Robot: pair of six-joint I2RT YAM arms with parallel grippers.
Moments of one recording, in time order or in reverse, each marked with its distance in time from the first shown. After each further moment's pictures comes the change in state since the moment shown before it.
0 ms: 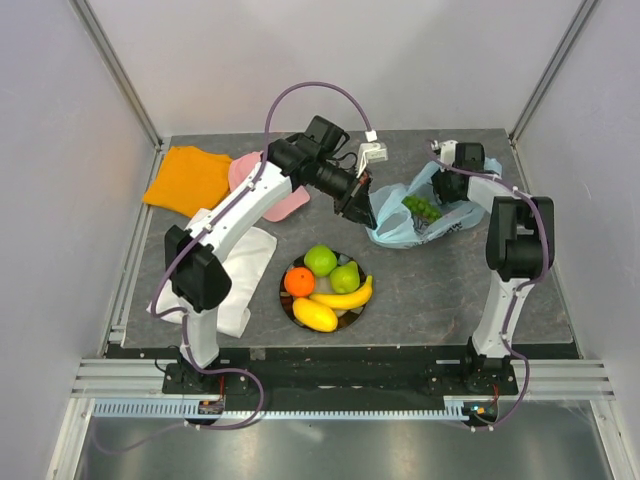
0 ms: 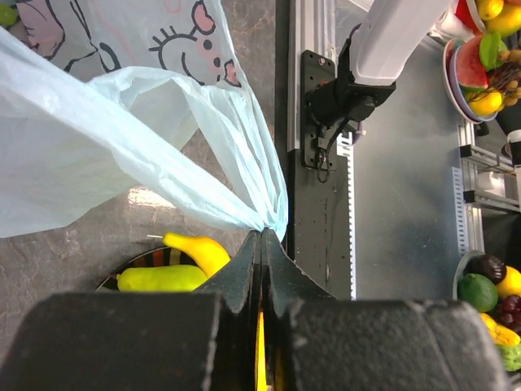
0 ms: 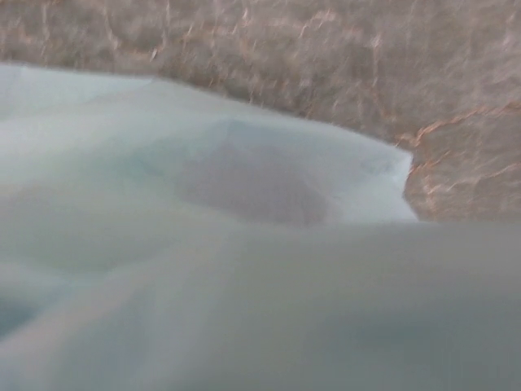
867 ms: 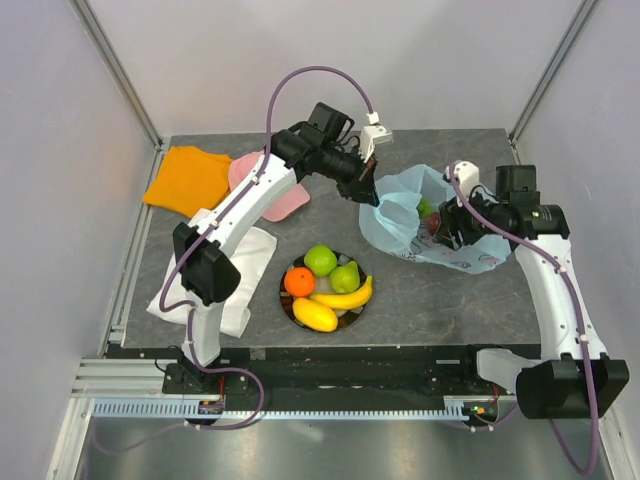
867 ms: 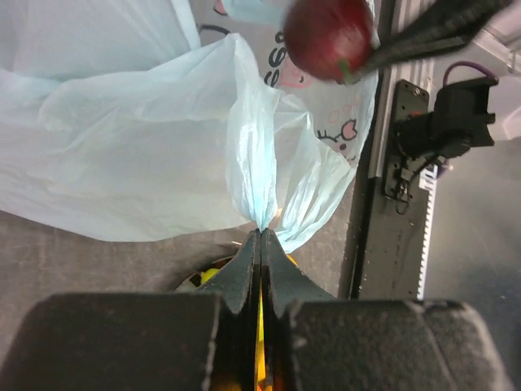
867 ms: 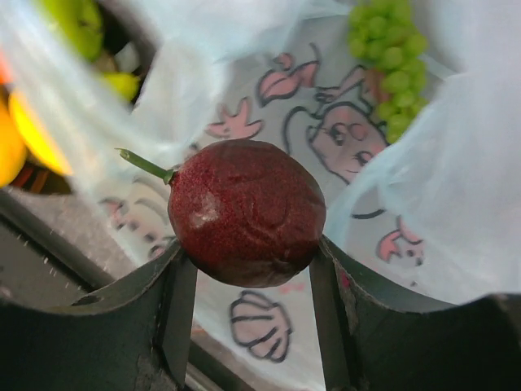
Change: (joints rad) left arm 0.003 0.086 0.158 0.019 -0.222 -0.031; right arm 0.001 -0.894 -0.245 -0.673 -0.506 -0.123
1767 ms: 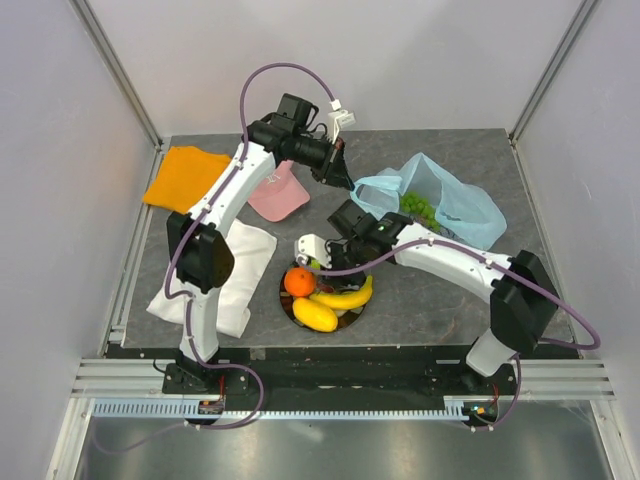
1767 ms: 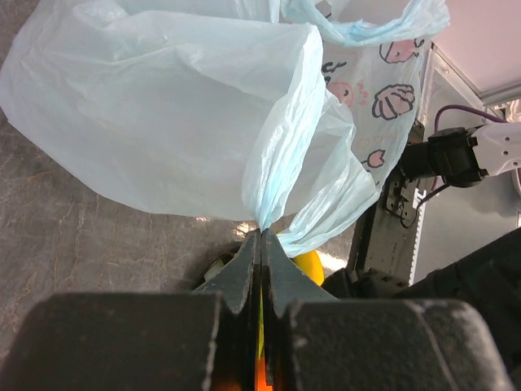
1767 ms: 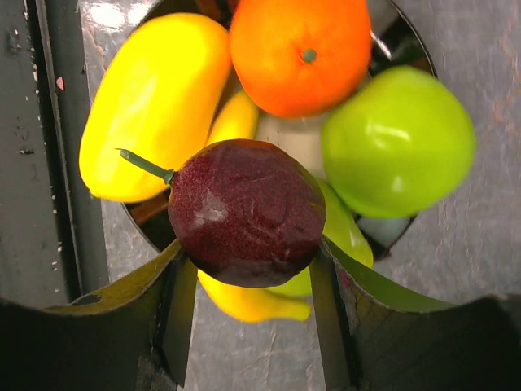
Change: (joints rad) left arm 0.189 0.063 0.004 0.026 0.134 -0.055; right arm 0.863 0.432 0.064 0.172 0.121 -0.213
